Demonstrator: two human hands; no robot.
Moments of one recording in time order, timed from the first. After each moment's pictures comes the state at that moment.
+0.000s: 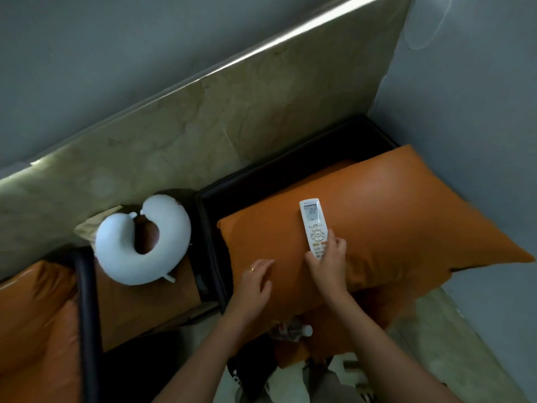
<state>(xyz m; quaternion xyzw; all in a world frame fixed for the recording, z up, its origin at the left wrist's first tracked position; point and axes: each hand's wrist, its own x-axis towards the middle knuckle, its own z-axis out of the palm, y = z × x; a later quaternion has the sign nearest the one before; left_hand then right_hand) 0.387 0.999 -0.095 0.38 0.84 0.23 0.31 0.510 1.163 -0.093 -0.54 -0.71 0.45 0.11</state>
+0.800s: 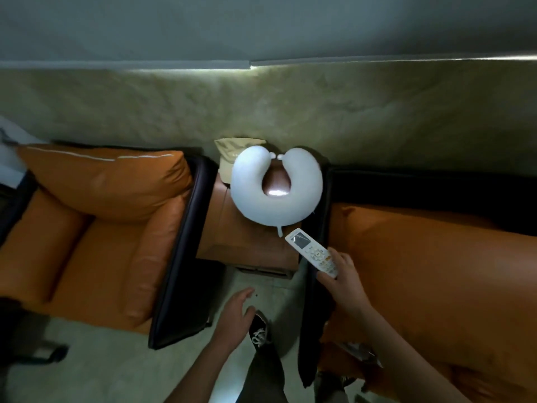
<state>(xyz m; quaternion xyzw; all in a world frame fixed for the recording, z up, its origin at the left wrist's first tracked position) 0.336 0.676 -0.146 -0.01 0.88 0.37 0.30 0.351 0.967 -0.103 -0.22 -0.84 0.48 -0.12</state>
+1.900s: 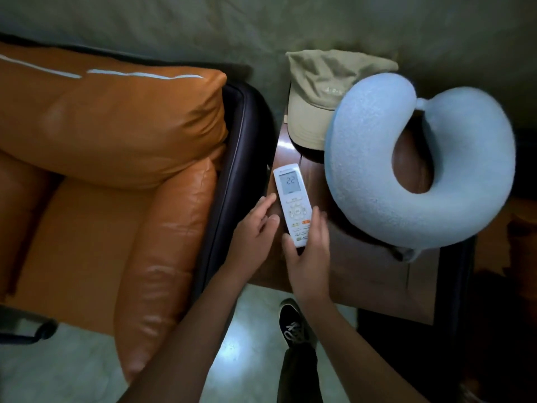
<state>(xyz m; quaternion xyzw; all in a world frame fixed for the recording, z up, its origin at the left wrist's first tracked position) 0.044 0.576 -0.286 -0.01 0.83 0.50 0.24 0.113 0.683 -0.293 -0.27 -0.84 0.47 0.00</state>
